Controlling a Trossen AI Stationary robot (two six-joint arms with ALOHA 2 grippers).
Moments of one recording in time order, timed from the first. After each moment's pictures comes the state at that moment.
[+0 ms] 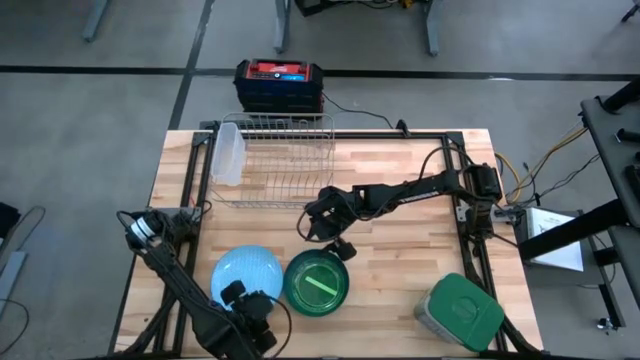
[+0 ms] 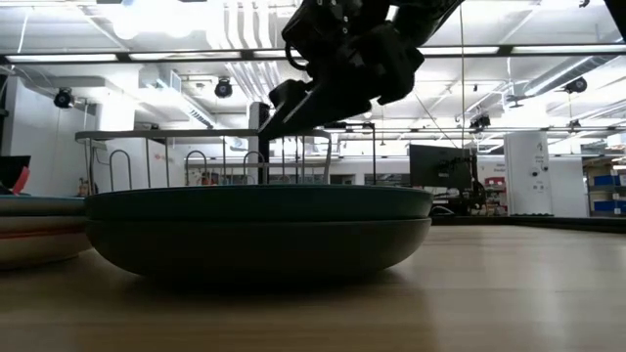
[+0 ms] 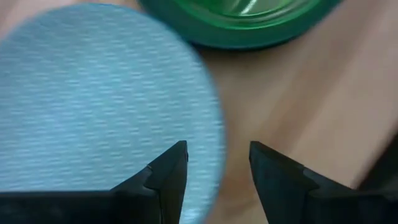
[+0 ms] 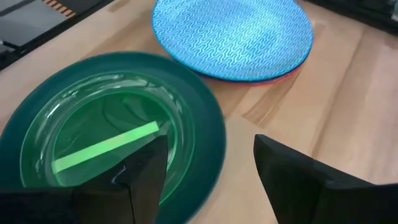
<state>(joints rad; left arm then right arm) -0.89 1.94 1.52 -1.10 -0.38 -1.51 0.00 1.92 1.29 -0.15 -0.47 -0.47</state>
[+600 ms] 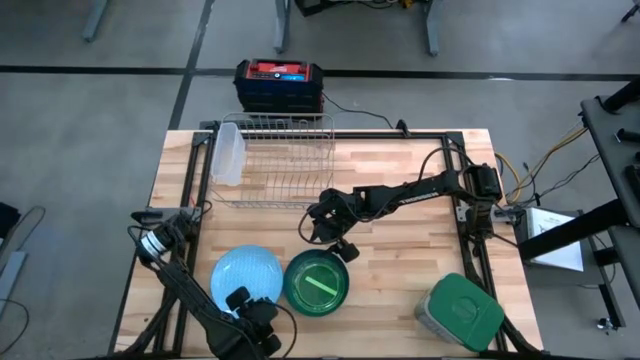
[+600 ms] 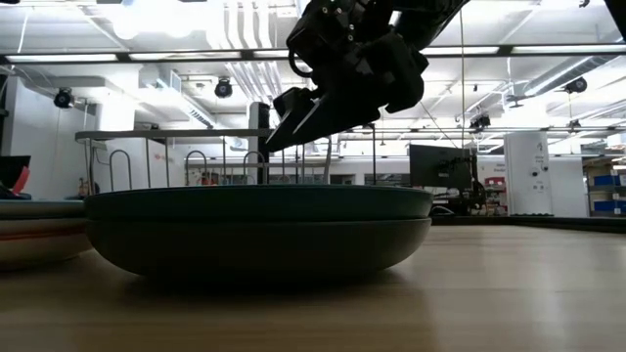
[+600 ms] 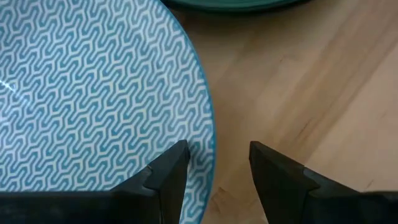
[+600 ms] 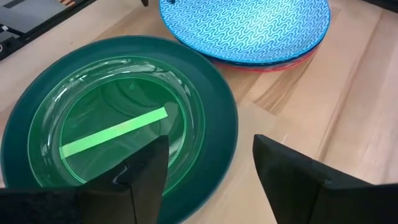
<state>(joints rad) -0.89 2.08 1.53 -1.08 -0.35 -1.53 0.00 1.92 1.27 -0.15 -0.47 -0.47</state>
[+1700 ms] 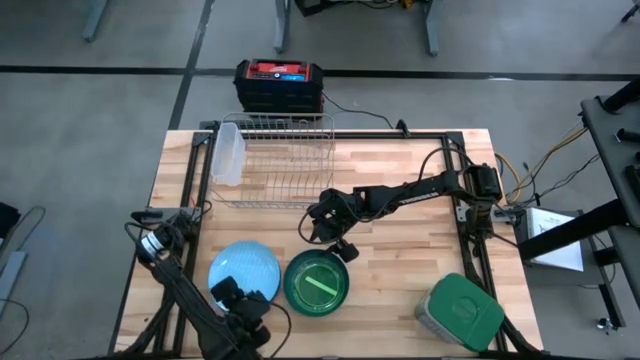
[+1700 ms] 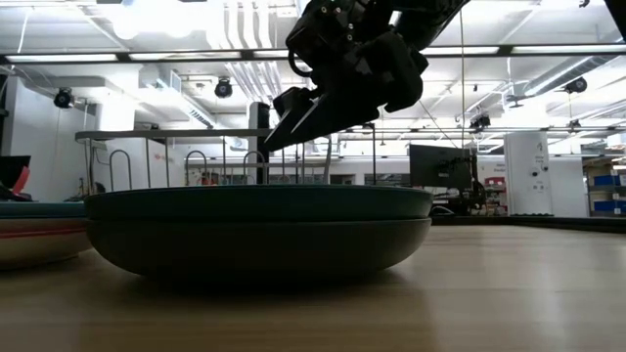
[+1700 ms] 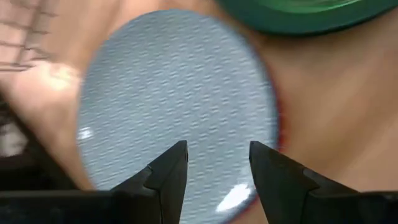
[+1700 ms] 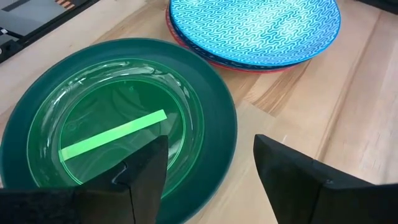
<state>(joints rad) -0.90 2.08 1.73 -1.57 -0.35 -1.54 0.00 1.92 1.26 -0.14 -0.47 -0.46</state>
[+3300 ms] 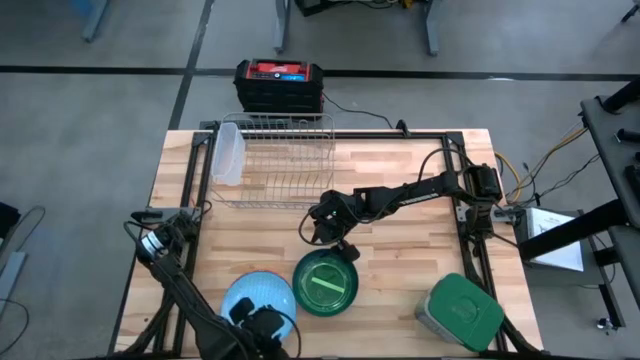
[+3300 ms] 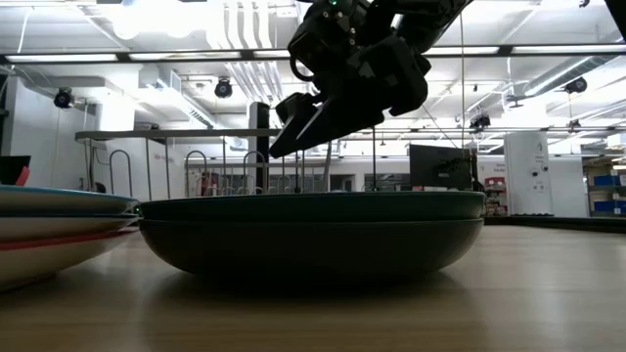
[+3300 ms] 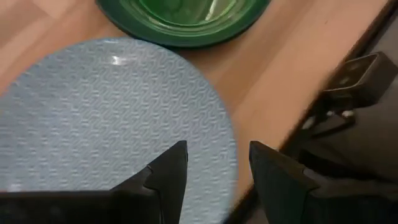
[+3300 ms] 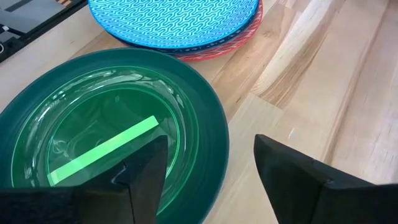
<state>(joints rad) -0.89 2.09 1.84 -1.19 -0.40 -1.59 0.01 1.92 1.25 -0.14 -0.47 -0.45</state>
